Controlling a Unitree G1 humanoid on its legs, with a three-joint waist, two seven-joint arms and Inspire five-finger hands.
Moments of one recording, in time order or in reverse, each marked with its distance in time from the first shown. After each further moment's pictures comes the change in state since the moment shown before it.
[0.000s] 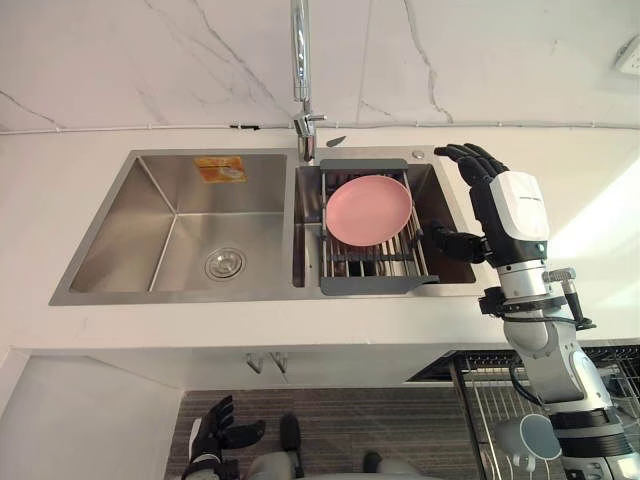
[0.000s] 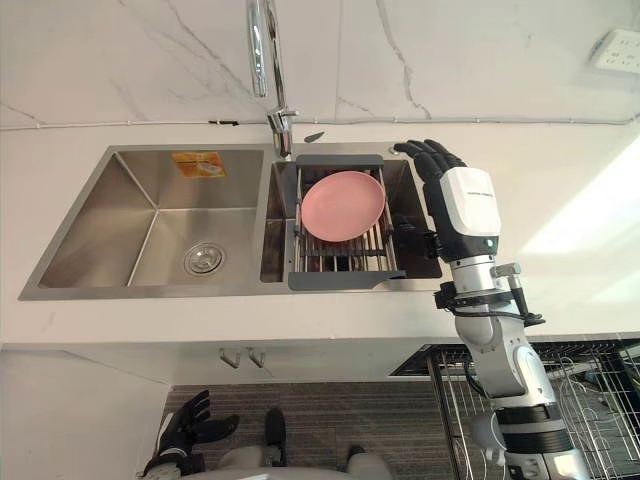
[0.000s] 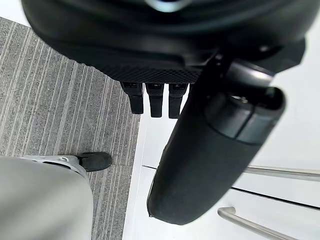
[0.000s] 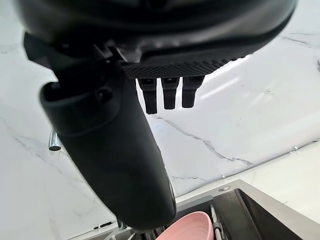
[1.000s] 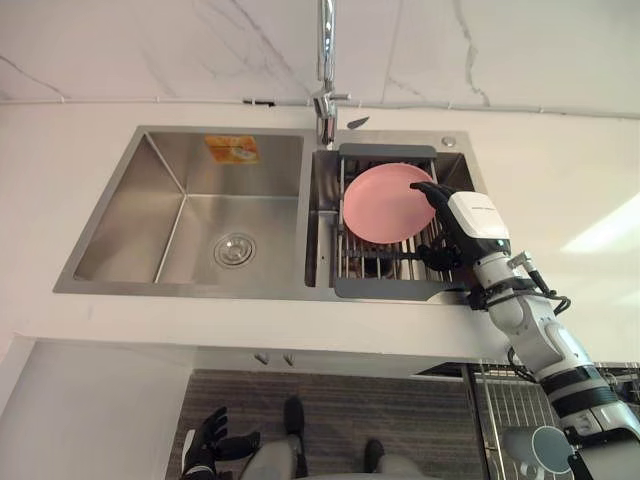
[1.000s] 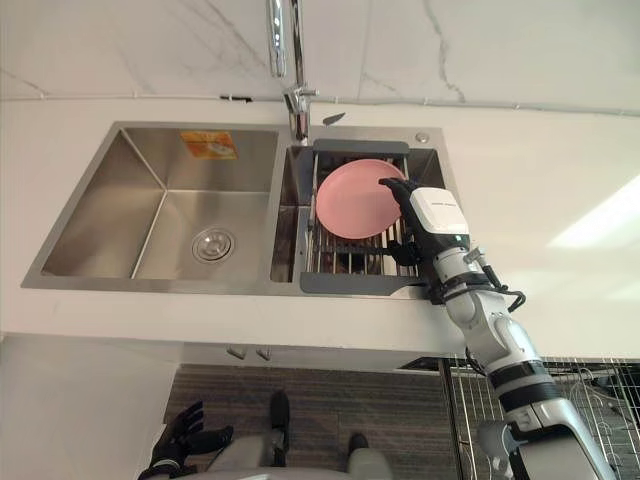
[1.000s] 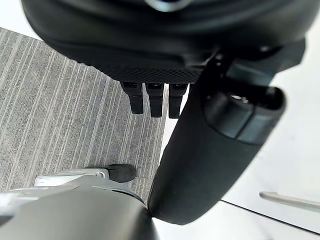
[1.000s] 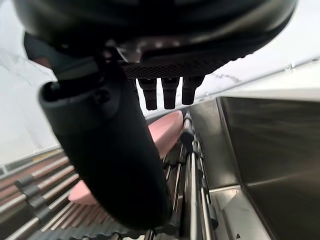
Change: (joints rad) left arm 0.031 0.018 -0.003 -0.021 -0.007 -0.003 0.002; right arm -0.265 -0.105 0.225 0.385 0.016 0.049 0.073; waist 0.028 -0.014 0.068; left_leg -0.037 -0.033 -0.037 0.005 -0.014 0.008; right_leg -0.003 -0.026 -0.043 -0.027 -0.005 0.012
